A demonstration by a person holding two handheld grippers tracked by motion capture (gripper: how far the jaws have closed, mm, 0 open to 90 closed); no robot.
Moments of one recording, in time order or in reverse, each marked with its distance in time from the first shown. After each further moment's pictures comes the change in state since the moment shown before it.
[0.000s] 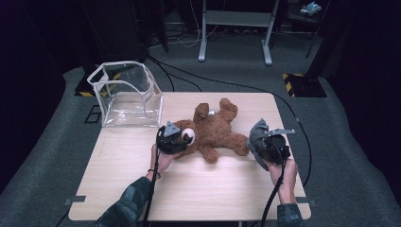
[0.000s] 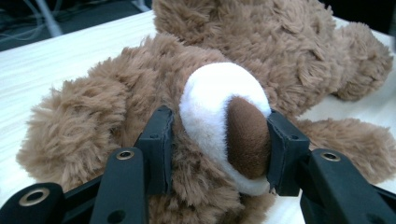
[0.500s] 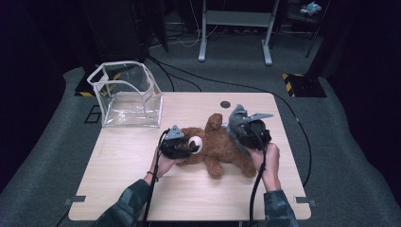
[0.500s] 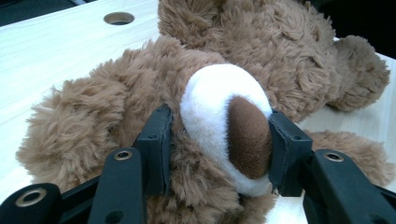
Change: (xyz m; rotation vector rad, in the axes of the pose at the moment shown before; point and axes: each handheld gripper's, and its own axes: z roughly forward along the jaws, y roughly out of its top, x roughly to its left) left arm -0.018 0.001 -0.005 0.028 -0.194 0.038; right arm 0.059 0.060 0.000 -0.050 0.065 -0.142
